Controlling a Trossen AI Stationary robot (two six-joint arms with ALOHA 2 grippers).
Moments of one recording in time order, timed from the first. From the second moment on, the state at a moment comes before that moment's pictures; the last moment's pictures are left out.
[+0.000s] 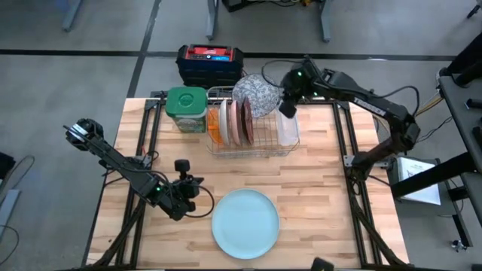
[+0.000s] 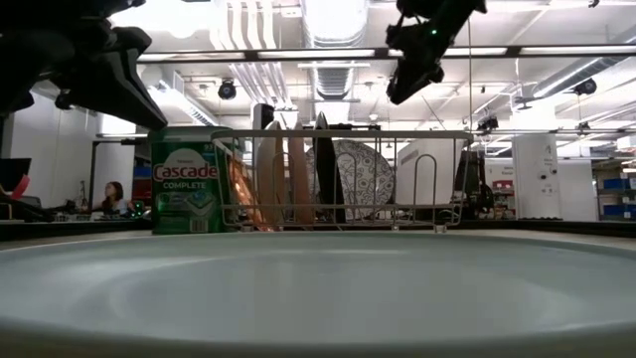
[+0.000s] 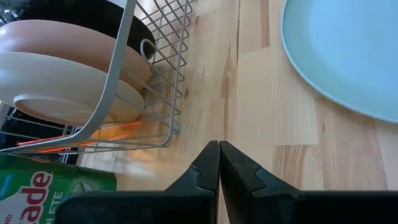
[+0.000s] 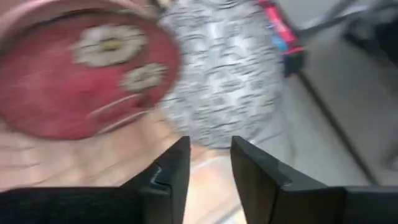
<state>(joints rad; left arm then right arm) -0.64 1.31 0.76 -0.61 -0.86 -0.36 -0.60 1.51 1.51 -0.83 0.06 -0.22</state>
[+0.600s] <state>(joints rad) -0.65 1.31 0.87 -0.41 -0.53 -0.35 -0.25 1.14 1.10 -0.82 -0.06 0.04</state>
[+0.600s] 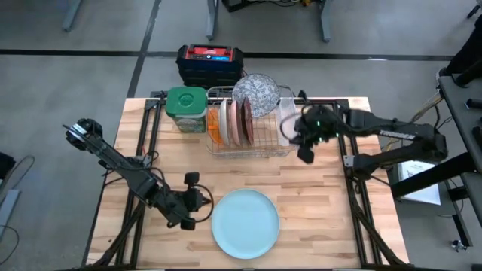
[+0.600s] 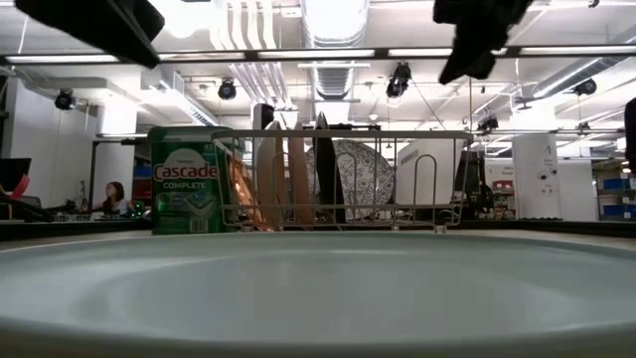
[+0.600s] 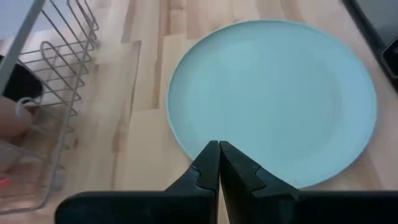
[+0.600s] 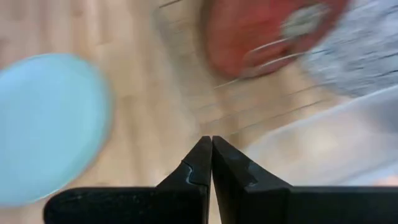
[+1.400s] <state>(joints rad) -0.75 1.69 0.91 -0.26 -0.52 -0.48 0.34 1.28 0.67 -0.27 -0.06 0.78</state>
